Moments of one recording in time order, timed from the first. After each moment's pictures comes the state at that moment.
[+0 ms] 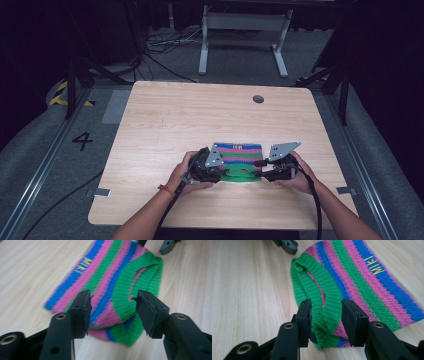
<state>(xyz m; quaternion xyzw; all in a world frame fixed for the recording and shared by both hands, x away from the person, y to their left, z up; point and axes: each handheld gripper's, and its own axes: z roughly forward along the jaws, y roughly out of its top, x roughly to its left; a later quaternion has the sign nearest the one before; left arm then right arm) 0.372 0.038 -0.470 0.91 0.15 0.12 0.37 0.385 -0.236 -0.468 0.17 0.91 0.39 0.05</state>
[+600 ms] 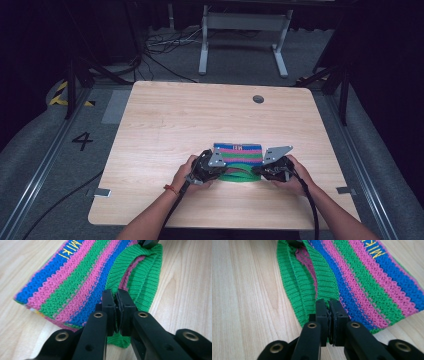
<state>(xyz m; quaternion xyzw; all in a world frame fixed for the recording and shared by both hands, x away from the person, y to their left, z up) 0.380 0.040 -0.483 0.91 0.17 0.11 0.37 0.383 -0.227 -0.479 0.18 0.92 0.34 0.08</state>
